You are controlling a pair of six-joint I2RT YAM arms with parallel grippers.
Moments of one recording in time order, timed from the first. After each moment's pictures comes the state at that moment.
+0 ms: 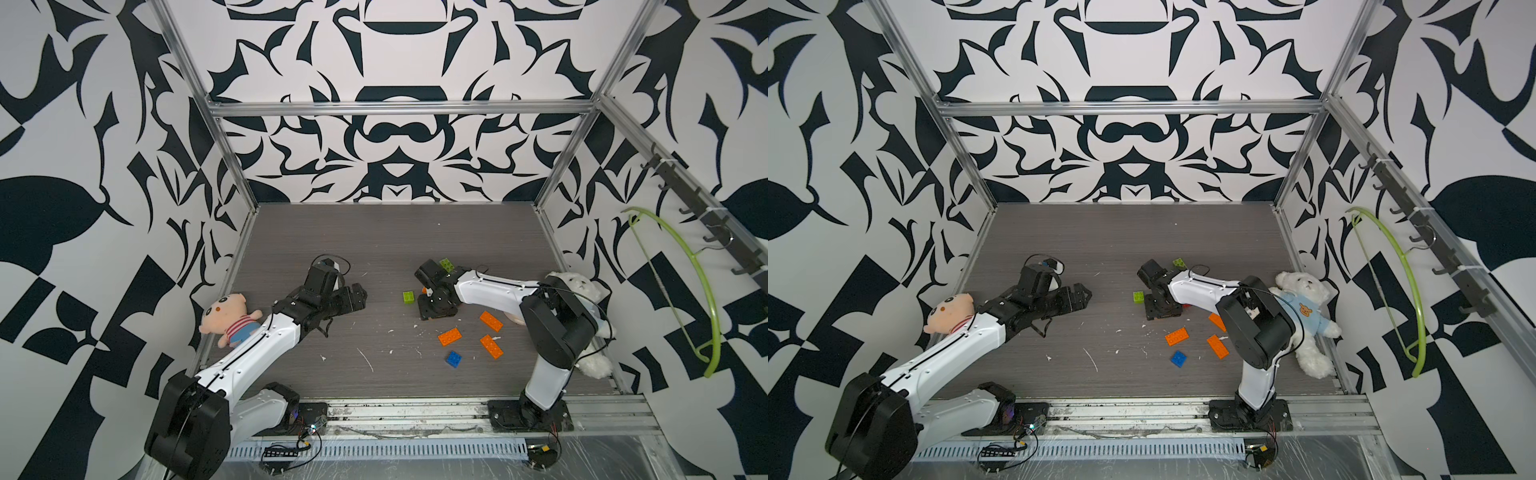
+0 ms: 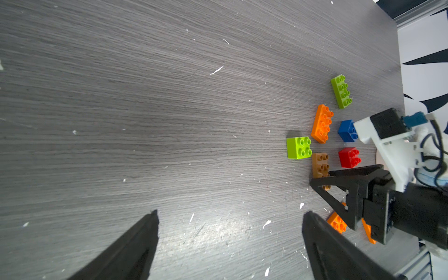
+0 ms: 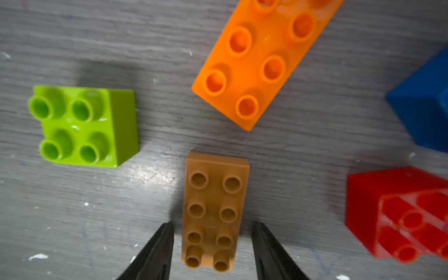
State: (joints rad) left arm -0.47 1.13 0.67 -0.38 0.13 -0.63; right arm 0.68 1.80 1.10 -0.65 0.02 0.55
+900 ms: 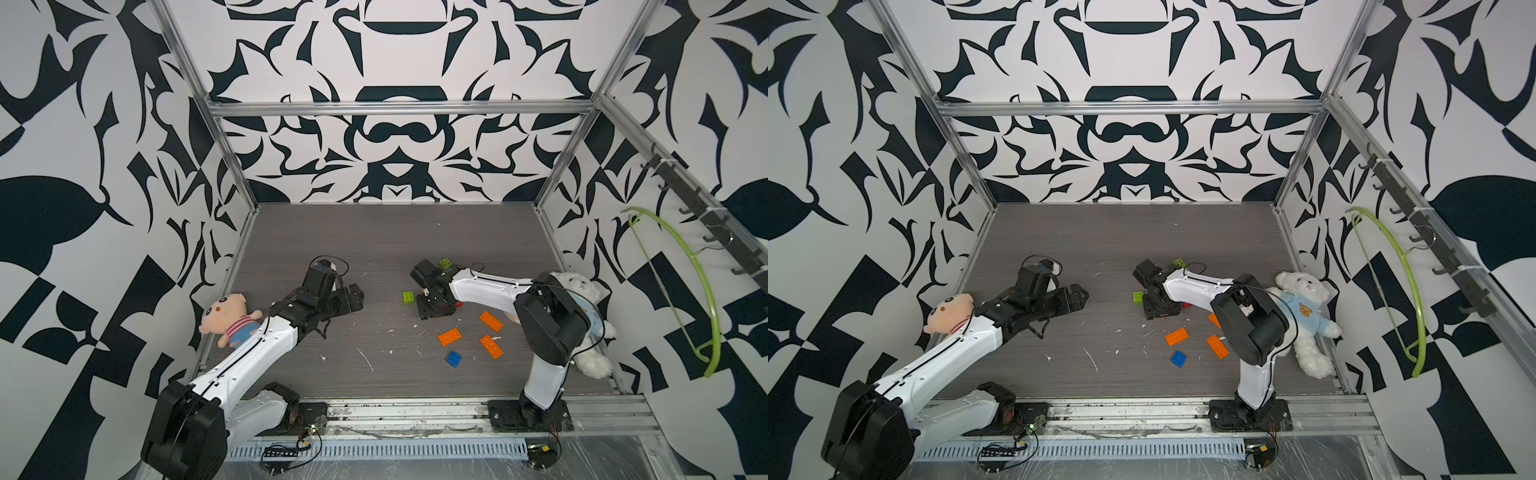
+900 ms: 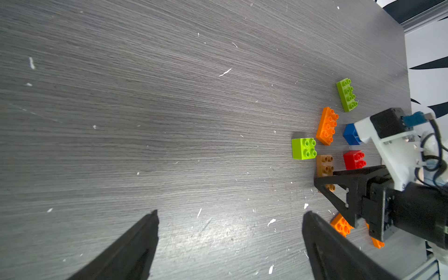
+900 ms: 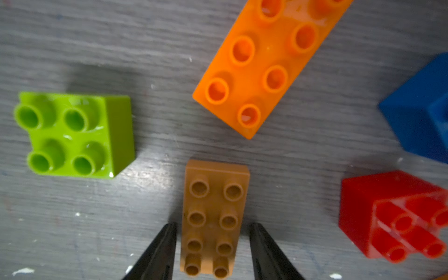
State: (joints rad) left arm -0.47 1.10 0.67 -0.41 0.09 -0.63; right arm 0.70 1.84 1.15 -0.70 0.06 0.54
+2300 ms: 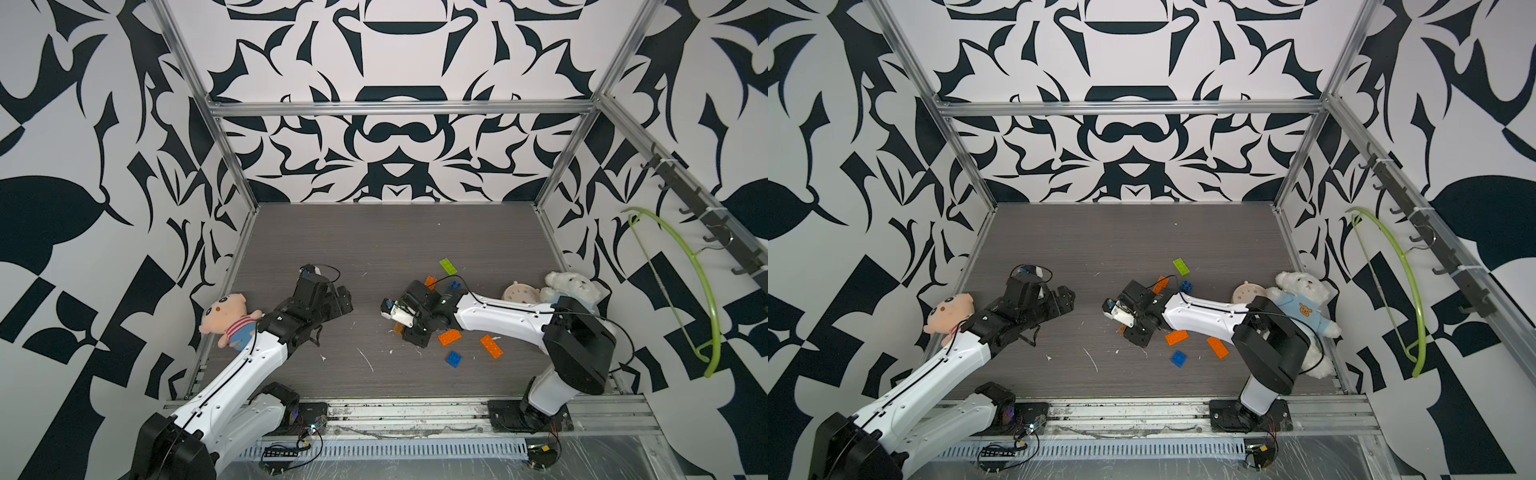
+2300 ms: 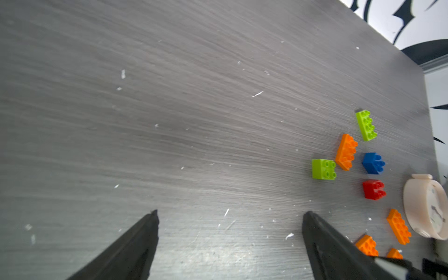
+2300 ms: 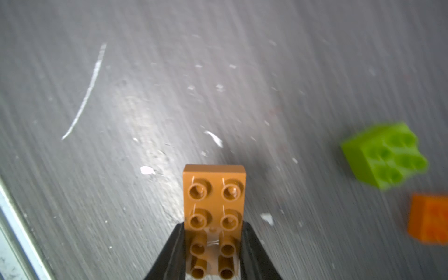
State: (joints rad) left arm -0.47 0.94 0.61 -0.50 -0.09 -0.71; right arm 0.92 1.68 1.03 -0.55 -0.14 -0.27
